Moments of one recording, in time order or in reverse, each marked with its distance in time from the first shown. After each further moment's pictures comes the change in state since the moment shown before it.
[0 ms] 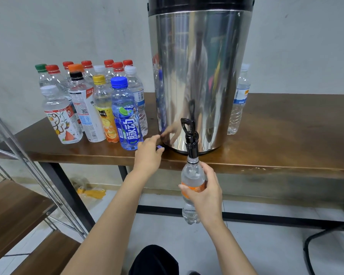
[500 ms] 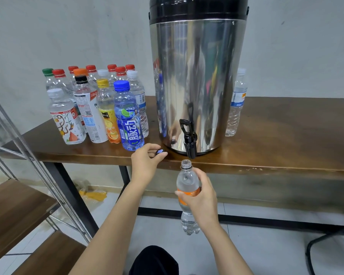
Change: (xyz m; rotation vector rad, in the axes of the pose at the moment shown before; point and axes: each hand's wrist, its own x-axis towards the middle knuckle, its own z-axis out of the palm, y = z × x) left_hand -0.031 -0.005 -0.001 -0.429 0.195 -0.032; right_hand -0.007 0.009 0.003 -0.063 -0.063 0.050
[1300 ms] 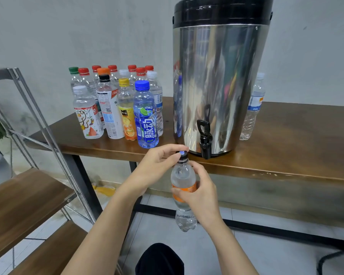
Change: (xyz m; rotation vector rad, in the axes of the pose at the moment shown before) left_hand -0.042 0.045 -0.058 -0.268 -0.460 0.125; right_hand -0.008 -0.048 0.014 0.037 -0.129 -0.115
